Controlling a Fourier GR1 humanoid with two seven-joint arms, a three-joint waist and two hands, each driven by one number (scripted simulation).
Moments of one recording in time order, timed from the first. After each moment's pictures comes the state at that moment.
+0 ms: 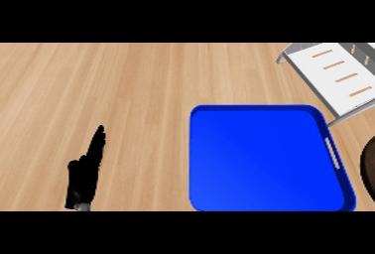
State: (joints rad) left arm 0.08 0.12 -0.11 -1.43 -0.05 0.22 0.02; right arm -0.50 -0.73 -0.27 -1.92 0.79 0.19 1.13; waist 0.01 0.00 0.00
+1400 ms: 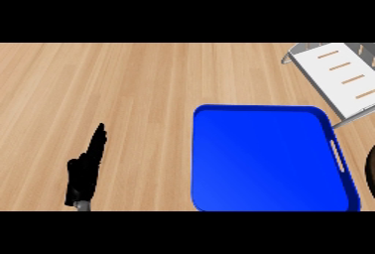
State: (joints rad) left arm 0.06 0.11 -0.09 -1.42 -0.06 0.19 0.00; right arm -0.96 -0.71 -0.30 -0.75 0.93 -0.13 0.77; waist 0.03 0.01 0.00
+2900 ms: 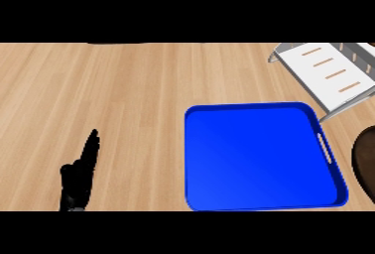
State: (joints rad) left arm 0.11 0.11 -0.06 -1.44 -0.06 0.20 0.01; right arm -0.85 -0.73 -0.68 -0.79 0.63 -0.73 0.52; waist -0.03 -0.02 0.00
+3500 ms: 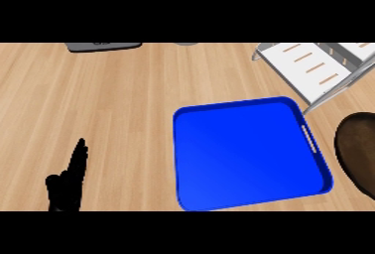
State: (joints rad) left arm 0.19 0.11 -0.03 -1.48 -0.04 0.22 0.02; right arm -0.40 -0.78 -0.88 -1.33 0.42 -0.42 0.67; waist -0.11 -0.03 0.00
